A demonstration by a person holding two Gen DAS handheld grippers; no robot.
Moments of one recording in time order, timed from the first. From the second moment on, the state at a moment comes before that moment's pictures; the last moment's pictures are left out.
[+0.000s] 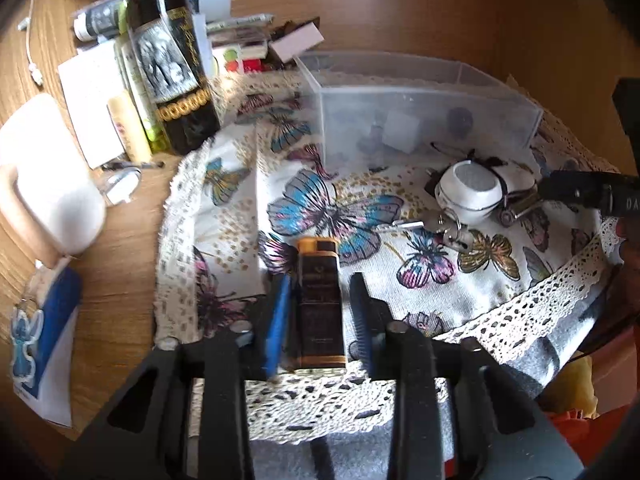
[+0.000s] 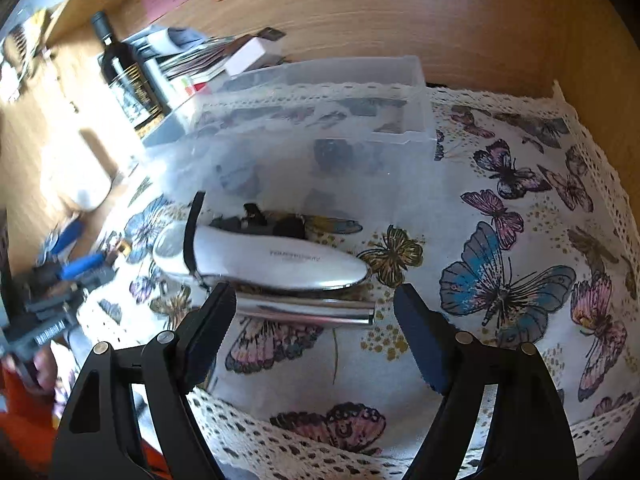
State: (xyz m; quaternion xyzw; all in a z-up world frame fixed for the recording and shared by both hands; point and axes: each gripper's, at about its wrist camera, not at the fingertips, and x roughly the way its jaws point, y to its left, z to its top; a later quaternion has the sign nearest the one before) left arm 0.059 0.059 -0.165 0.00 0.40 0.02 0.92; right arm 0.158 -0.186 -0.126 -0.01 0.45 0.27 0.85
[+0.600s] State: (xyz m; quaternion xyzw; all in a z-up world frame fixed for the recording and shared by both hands) left arm 0.053 0.046 -0.169 0.03 0.38 0.01 0.93; right arm 0.156 -0.172 -0.139 -0.01 0.47 0.21 0.86
